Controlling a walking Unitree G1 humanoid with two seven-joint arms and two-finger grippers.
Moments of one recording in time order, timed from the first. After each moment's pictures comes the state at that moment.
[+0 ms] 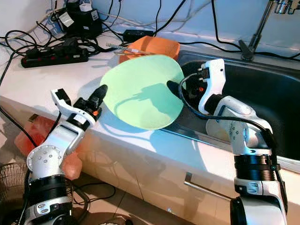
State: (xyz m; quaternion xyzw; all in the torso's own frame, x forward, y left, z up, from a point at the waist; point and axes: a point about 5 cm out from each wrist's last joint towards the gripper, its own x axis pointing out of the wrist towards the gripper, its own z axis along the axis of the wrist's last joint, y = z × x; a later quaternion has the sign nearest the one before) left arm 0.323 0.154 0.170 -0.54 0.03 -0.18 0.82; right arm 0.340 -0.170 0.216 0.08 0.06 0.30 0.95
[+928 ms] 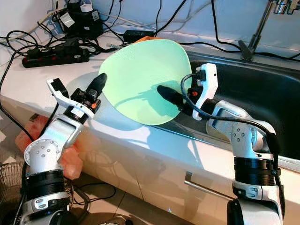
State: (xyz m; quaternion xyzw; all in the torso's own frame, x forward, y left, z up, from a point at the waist) left arm 0.326 0.153 0.190 -0.52 -0.01 -0.23 0.82; right arm 0.324 -0.153 0.215 0.18 0.11 0.37 0.91
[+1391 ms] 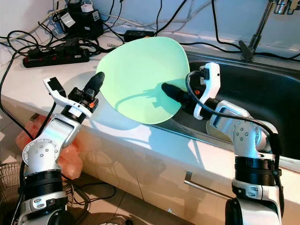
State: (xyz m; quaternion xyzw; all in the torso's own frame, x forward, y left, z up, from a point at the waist) left arm 0.327 0.157 0.191 -0.51 -0.03 -0.24 0.82; right arm 0.325 -0.157 0.218 0.22 0.11 0.36 0.90
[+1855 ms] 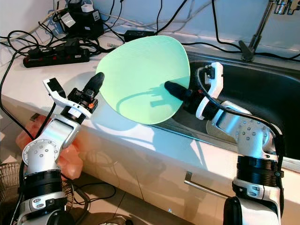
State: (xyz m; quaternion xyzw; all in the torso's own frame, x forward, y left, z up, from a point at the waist) left arm 0.326 0.159 0.188 -0.51 -0.03 -0.24 0.82; right arm 0.321 -0.160 0.221 0.28 0.11 0.37 0.88
